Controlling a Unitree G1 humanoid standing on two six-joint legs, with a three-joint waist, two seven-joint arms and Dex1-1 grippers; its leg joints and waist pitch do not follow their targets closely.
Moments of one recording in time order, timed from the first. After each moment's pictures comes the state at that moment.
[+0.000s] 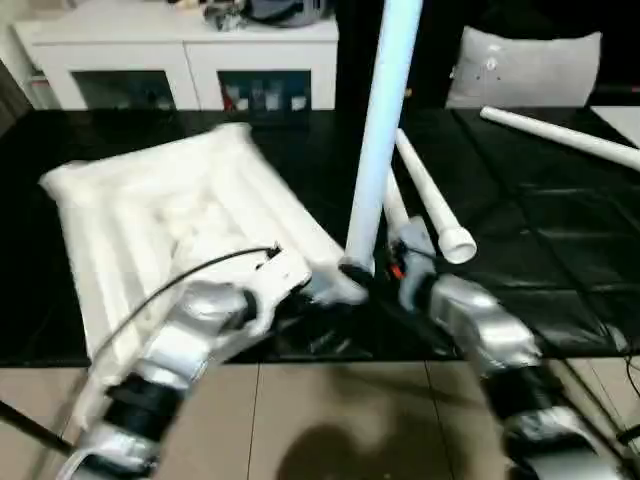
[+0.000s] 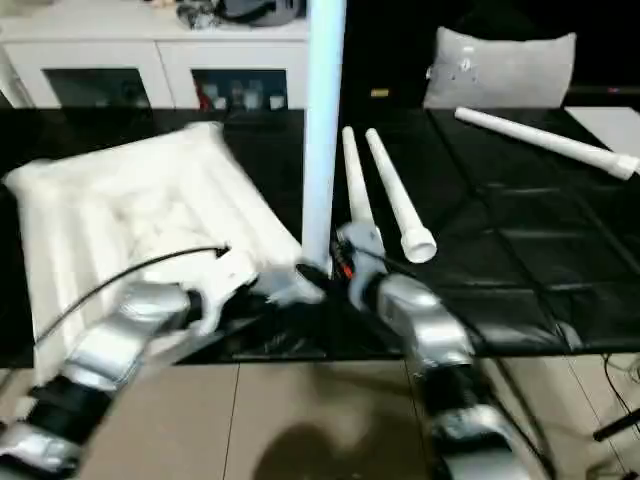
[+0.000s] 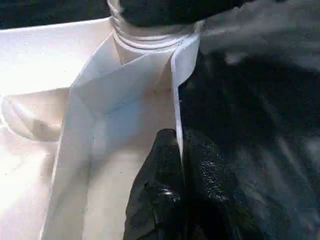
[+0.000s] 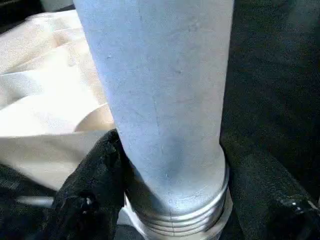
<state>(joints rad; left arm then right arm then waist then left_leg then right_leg) -0.41 0.24 -0.29 0.23 0.09 0.46 -0.77 -0.51 -0.10 0.08 0.57 0.13 0.20 0.55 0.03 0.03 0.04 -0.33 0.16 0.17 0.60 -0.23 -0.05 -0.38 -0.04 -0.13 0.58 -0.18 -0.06</state>
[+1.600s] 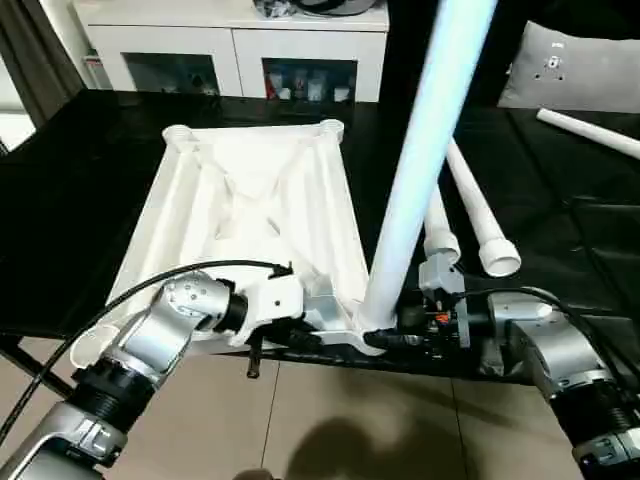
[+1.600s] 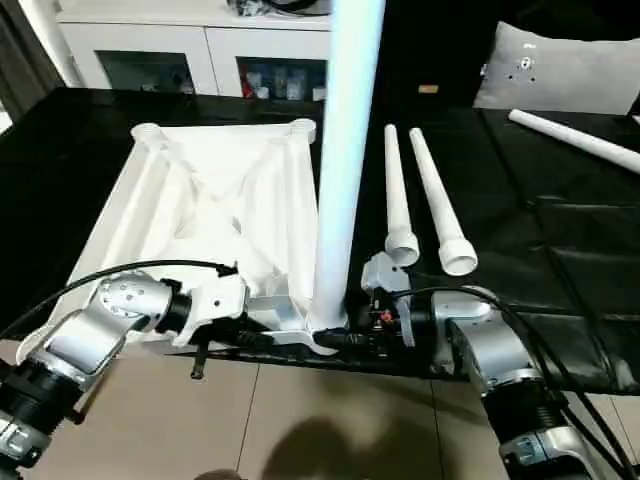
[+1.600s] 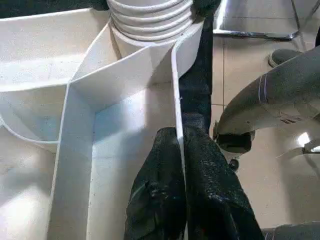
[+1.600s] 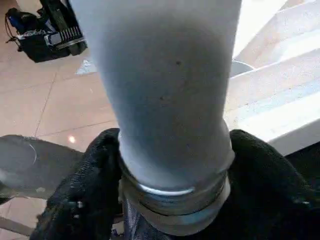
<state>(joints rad) -0.45 0.49 -0.43 0.28 0.03 0.10 -1.22 -0.38 -0.44 0.21 0.39 0.20 0.14 1.25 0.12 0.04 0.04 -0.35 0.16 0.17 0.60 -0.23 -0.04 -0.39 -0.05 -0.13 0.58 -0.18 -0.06</state>
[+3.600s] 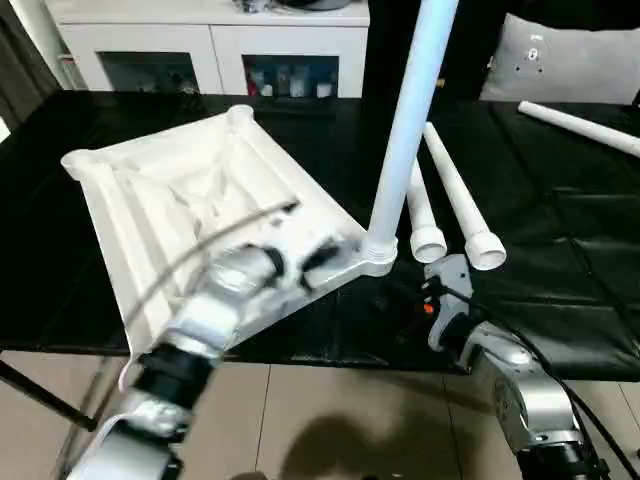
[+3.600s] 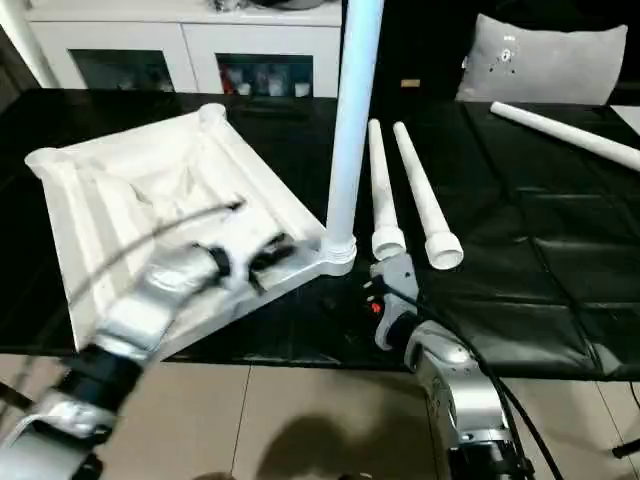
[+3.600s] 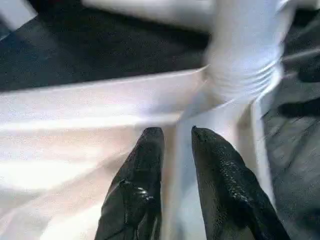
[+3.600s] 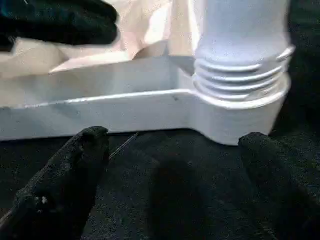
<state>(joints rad) -0.50 0.27 -0.22 0.19 0.13 0.41 -0.60 -0.16 -0.19 0.06 0.17 0.20 0.28 0.62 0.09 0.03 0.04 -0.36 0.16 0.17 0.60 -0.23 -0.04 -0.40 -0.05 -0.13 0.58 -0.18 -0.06</state>
